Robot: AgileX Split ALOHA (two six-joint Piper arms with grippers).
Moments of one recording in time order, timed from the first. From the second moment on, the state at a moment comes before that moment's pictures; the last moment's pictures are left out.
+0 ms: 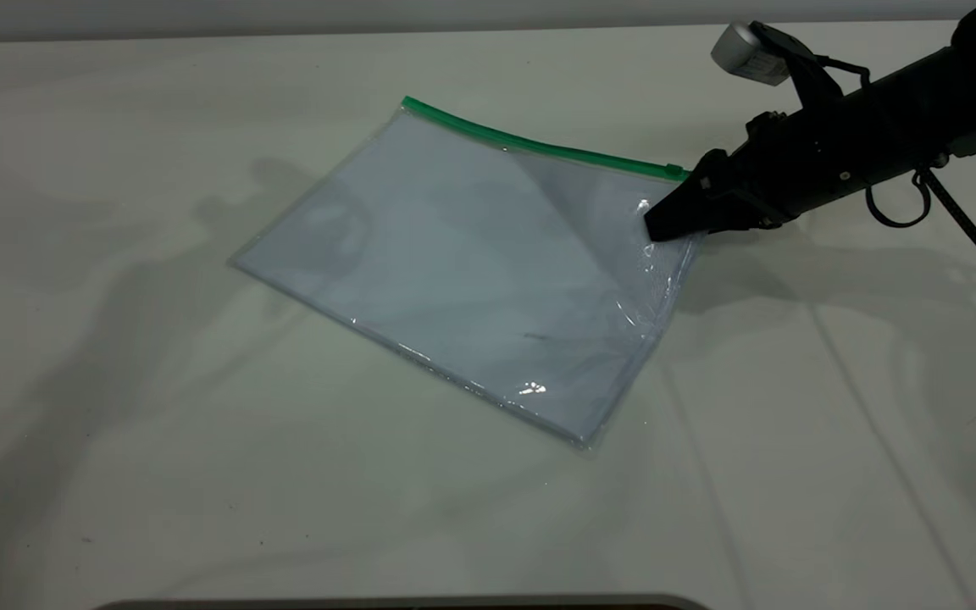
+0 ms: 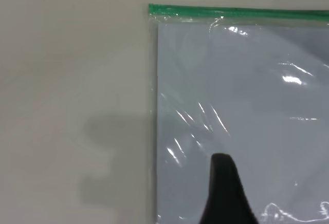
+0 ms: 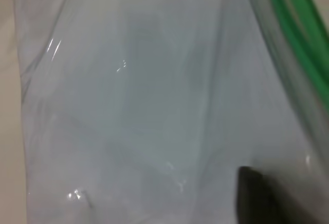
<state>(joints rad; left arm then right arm) -0.27 1.94 -1.35 -0.38 0.42 0.56 0.07 2.51 -1.28 1.57 0.71 -1.82</state>
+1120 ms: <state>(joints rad) -0.51 2.36 -1.85 -0.44 0.68 1.09 0.07 2.41 -1.34 1.20 0.72 -1.75</state>
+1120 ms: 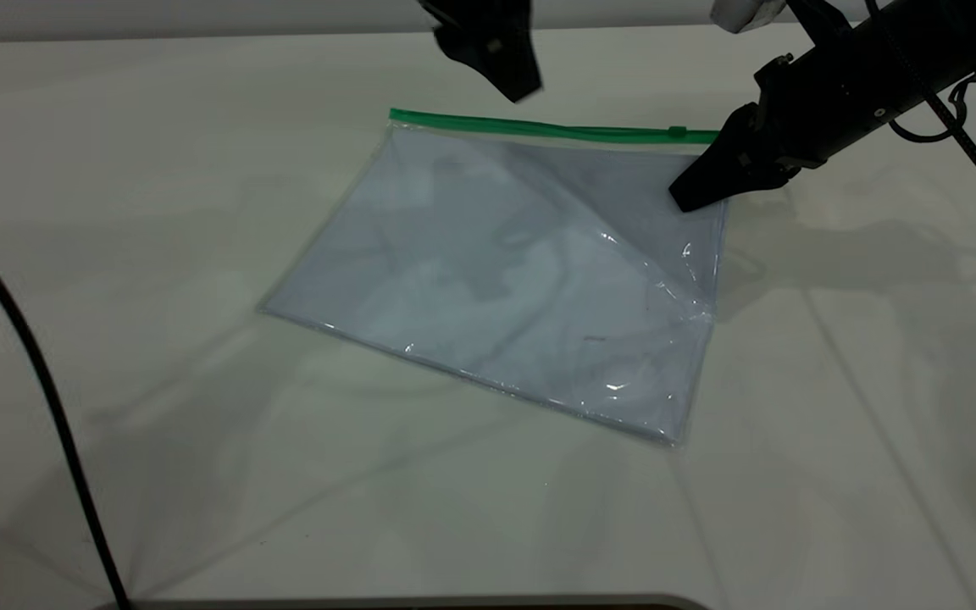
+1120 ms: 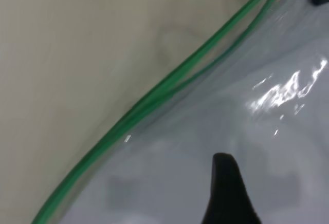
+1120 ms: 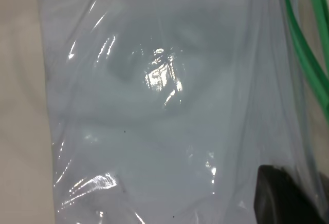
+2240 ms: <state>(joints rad) -0.52 2.52 -1.95 -0.73 0.74 1.64 0.20 2.41 -1.39 1.17 0.75 -1.78</state>
